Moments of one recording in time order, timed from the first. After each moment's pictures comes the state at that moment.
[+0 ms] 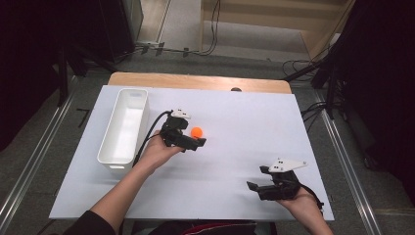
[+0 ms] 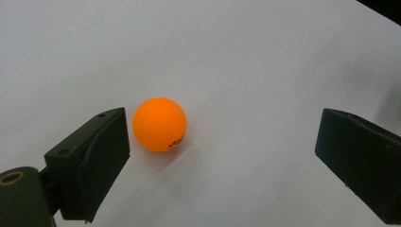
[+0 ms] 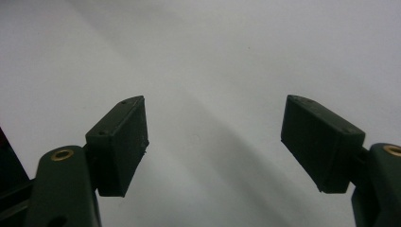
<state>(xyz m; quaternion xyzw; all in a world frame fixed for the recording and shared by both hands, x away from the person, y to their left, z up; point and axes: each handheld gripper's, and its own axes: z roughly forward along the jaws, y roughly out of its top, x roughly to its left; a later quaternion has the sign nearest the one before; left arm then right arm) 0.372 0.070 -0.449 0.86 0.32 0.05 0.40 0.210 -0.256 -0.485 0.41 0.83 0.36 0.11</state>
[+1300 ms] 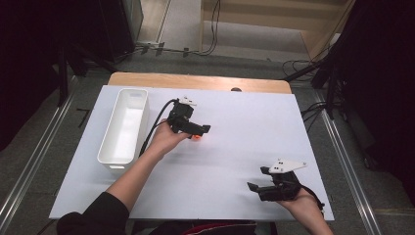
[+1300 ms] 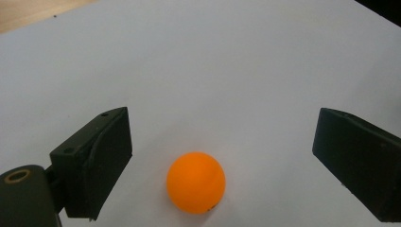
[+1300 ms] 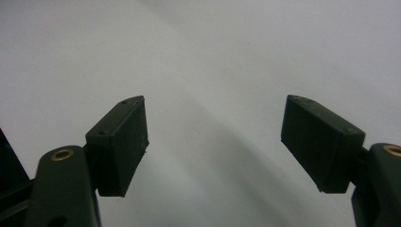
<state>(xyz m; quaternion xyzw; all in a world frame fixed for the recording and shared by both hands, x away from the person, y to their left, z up) 0.412 0.051 -0.448 0.85 0.34 0.07 0.40 0.208 -0.256 -0.486 0.41 0.83 0.36 0.11</state>
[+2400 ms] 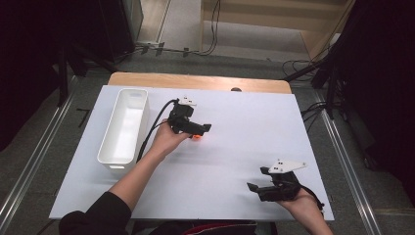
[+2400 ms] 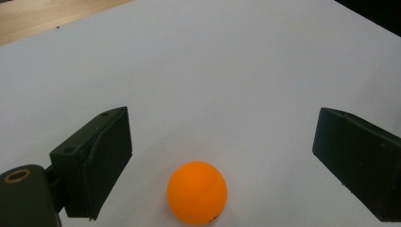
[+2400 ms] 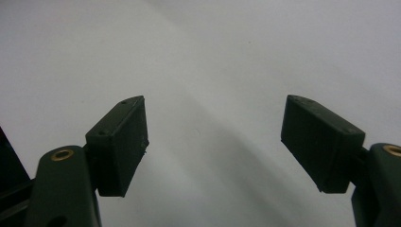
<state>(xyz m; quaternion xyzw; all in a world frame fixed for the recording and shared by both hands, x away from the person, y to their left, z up) 0.410 0.051 -0.452 0.84 0.34 0.08 0.41 0.208 -0.256 -0.487 0.41 0.83 0.36 0.11</state>
